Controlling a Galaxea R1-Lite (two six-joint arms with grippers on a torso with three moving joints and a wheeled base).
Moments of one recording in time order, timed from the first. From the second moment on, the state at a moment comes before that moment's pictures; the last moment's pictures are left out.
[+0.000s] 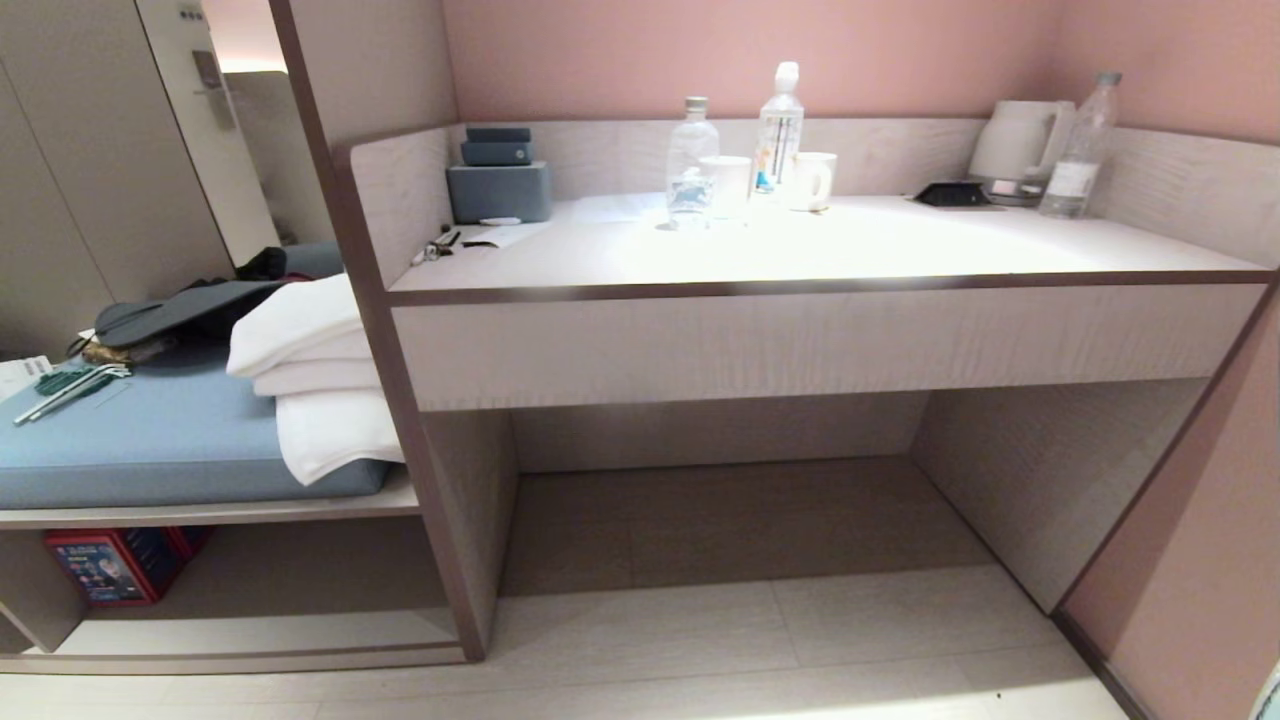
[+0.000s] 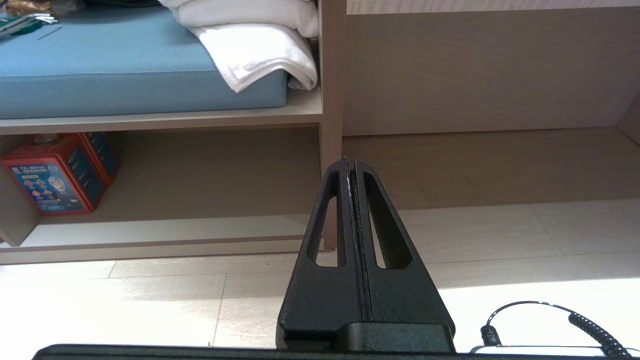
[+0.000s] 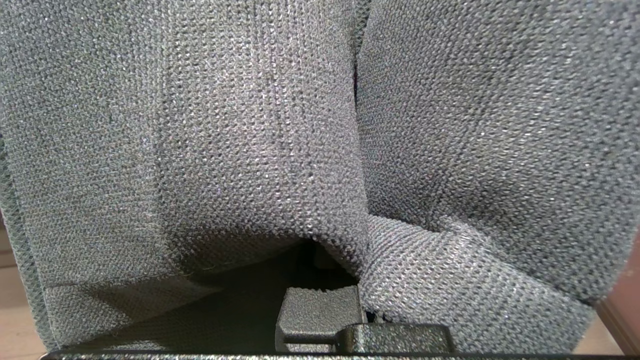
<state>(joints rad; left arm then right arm) 0.00 0.00 0.00 0.00 0.00 -0.01 -0.02 0.00 0.00 0.10 -0.04 0.12</state>
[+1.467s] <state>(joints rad) 0.00 0.00 0.00 0.00 0.00 -0.02 -0.02 0.00 0.00 0.10 -0.04 0.11</state>
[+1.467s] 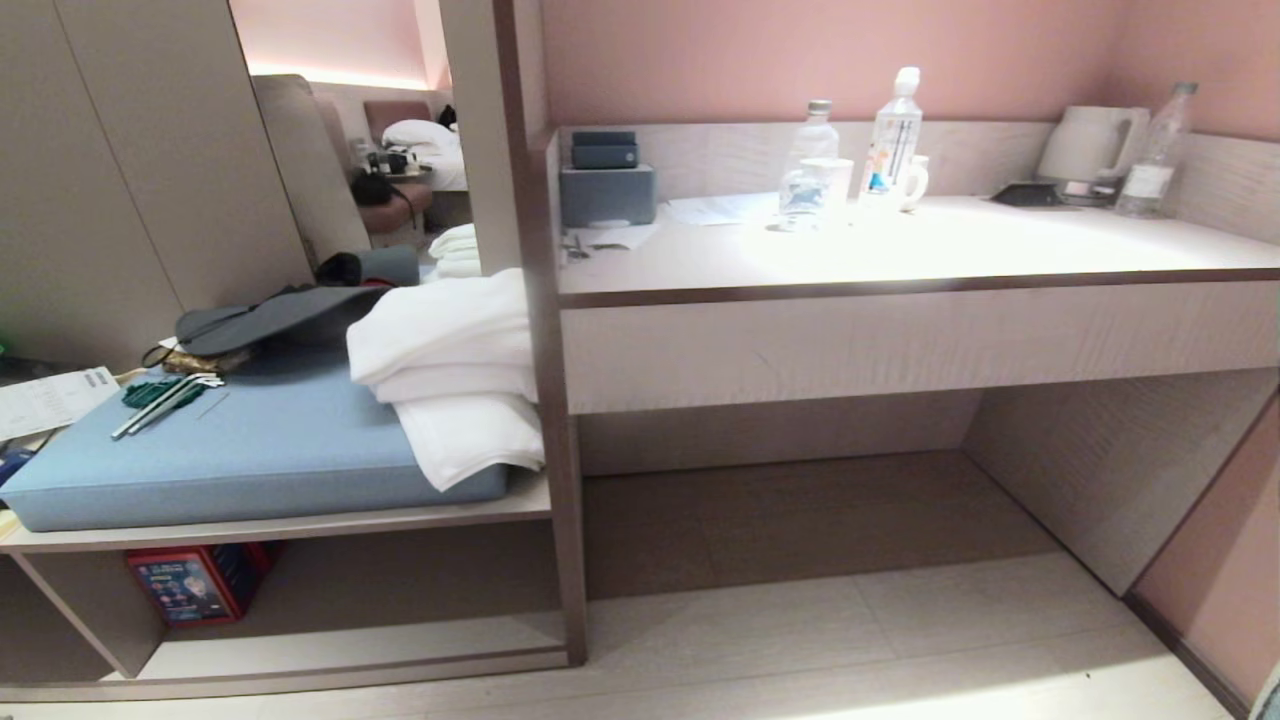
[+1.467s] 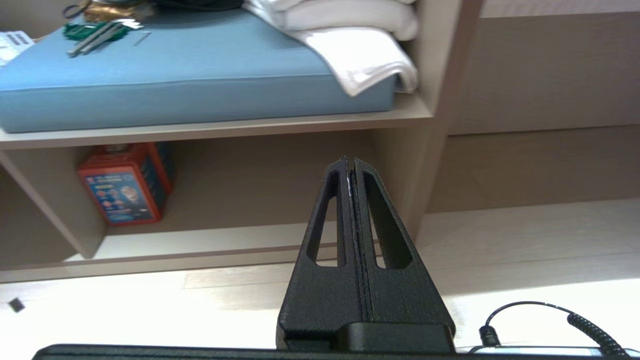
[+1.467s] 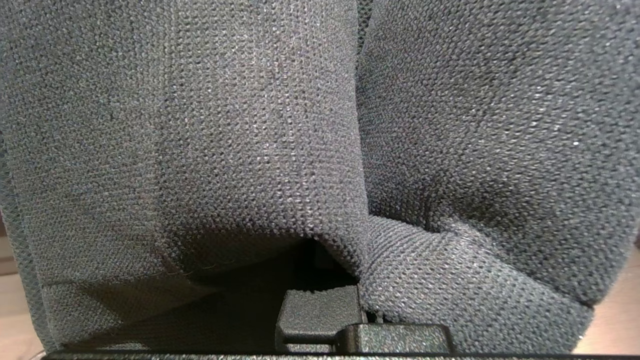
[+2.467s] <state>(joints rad) 0.00 0.00 0.00 0.00 0.00 -0.02 -0.02 0.00 0.00 0.10 -0.04 0.11</state>
